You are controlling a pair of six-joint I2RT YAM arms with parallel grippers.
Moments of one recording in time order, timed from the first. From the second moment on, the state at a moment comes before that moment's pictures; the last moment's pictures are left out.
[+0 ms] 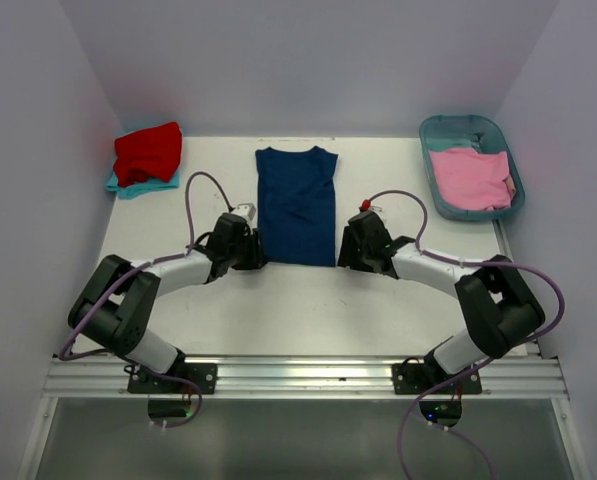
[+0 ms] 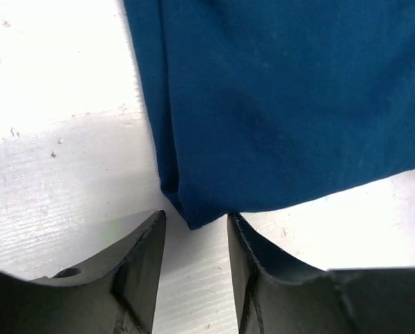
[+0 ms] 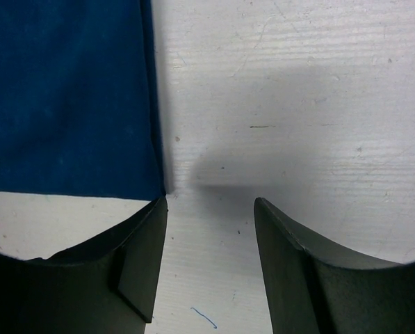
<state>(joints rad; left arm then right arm) -0.47 1.53 0.67 0.04 0.05 -0.47 0.57 1.54 0.79 -0.20 0.16 0.68</state>
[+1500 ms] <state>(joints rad) -0.45 1.39 0.46 0.31 0.05 -0.64 0.57 1.57 0.78 -0.17 0.16 0.68</state>
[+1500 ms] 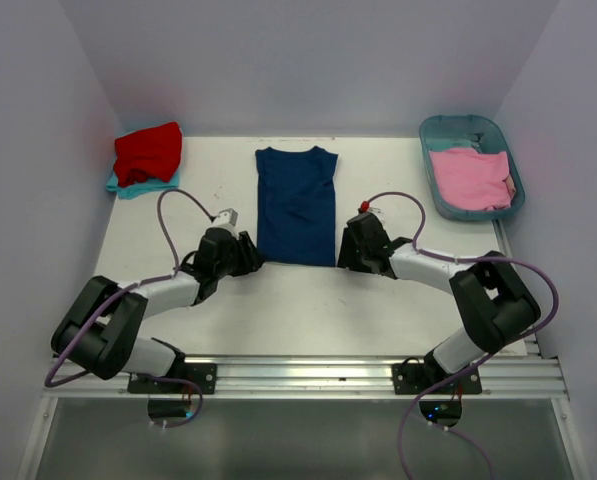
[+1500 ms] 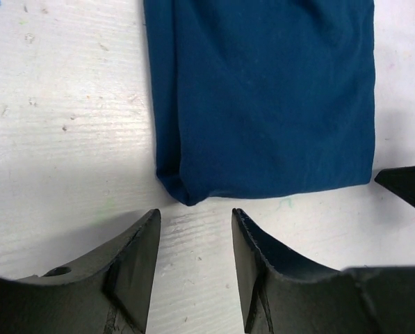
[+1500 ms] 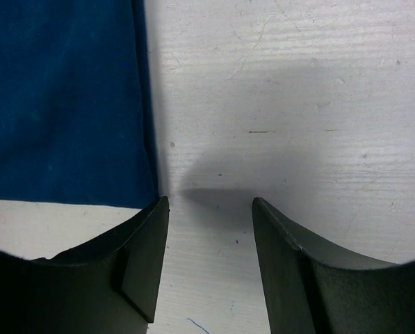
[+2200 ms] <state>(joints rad) -0.38 1.57 0.32 0.75 0.13 -0.93 0.57 1.57 0.78 -0.15 0.17 0.67</state>
